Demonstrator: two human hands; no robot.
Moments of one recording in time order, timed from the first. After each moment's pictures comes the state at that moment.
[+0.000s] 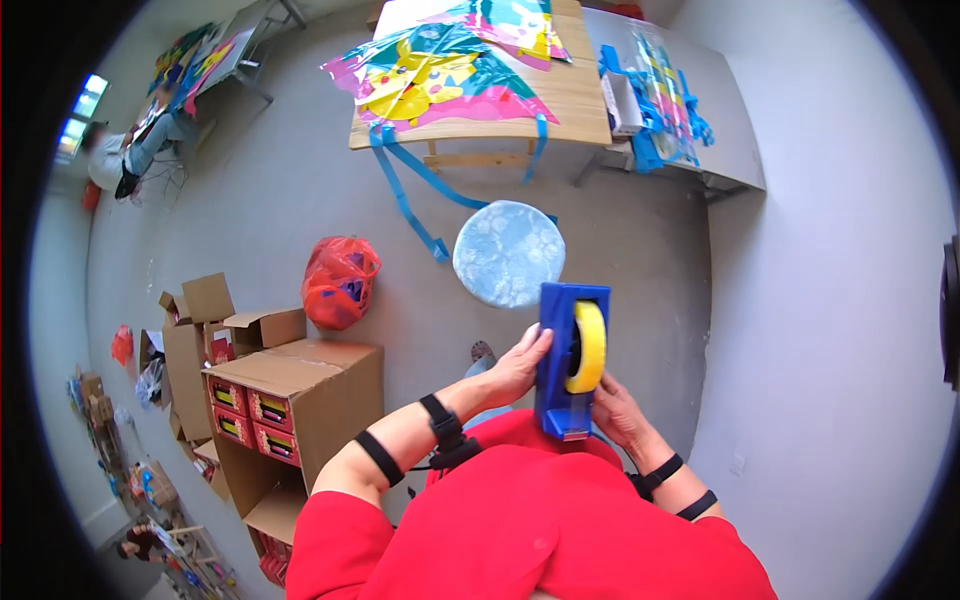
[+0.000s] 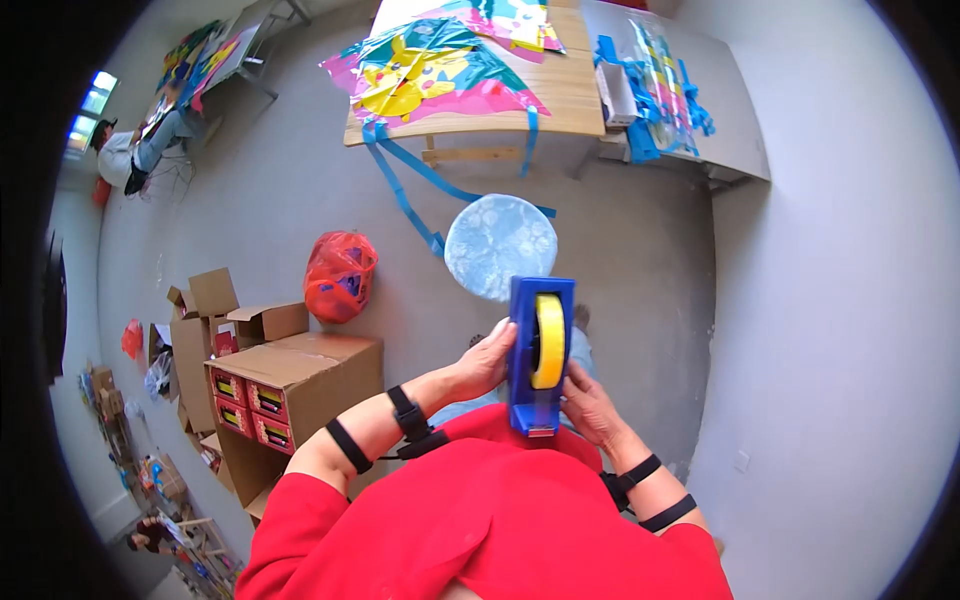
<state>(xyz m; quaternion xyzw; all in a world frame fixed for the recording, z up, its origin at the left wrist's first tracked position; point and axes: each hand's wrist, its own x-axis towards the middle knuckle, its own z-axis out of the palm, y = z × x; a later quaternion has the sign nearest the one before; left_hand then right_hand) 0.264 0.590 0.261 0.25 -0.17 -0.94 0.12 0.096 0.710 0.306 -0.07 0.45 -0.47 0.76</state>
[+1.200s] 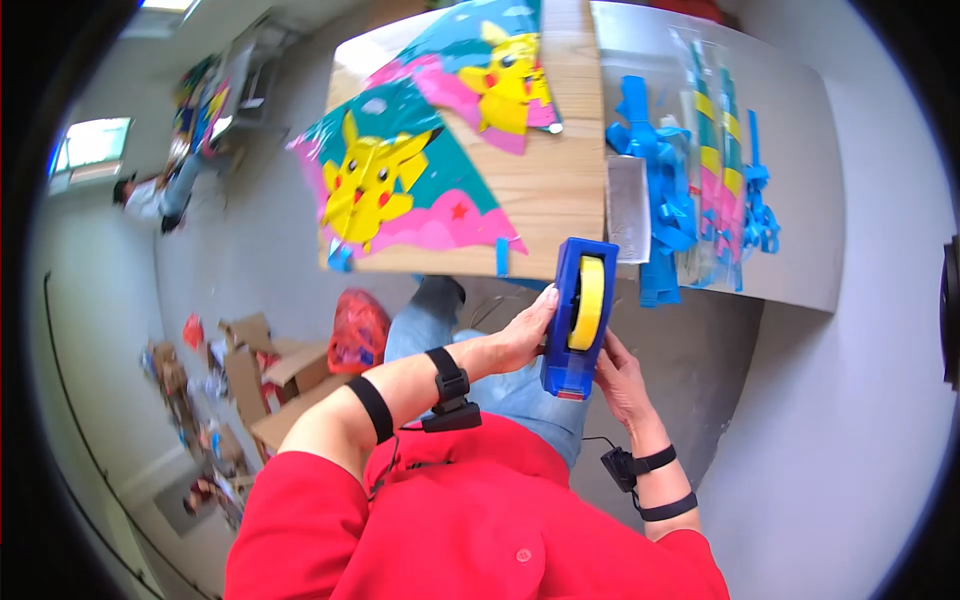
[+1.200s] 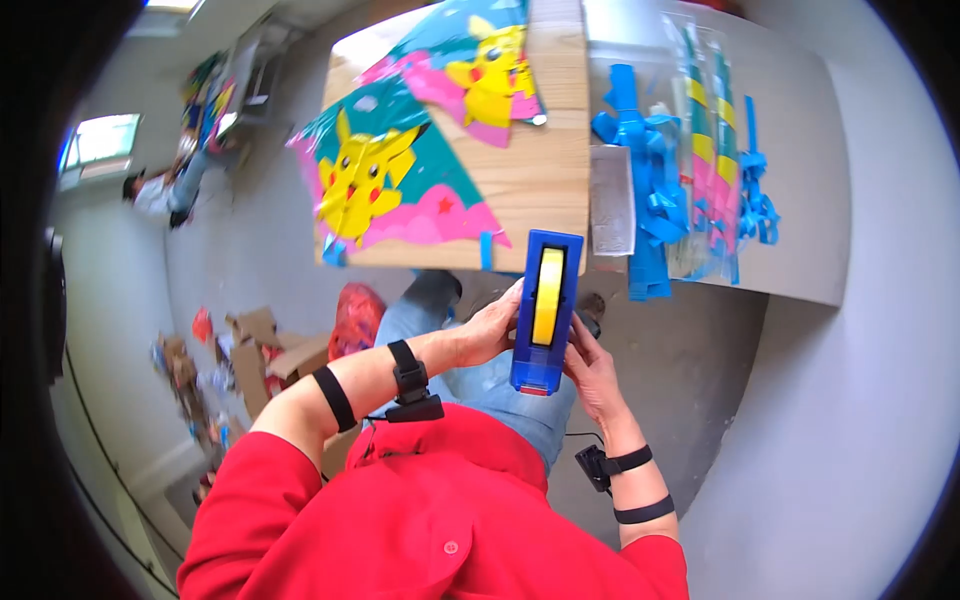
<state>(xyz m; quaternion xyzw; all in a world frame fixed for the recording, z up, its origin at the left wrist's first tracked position) -0.097 0.169 0.176 0.47 -0.22 -0.85 0.02 -0.258 0.284 0.171 -0.05 0.45 -0.49 0.75</state>
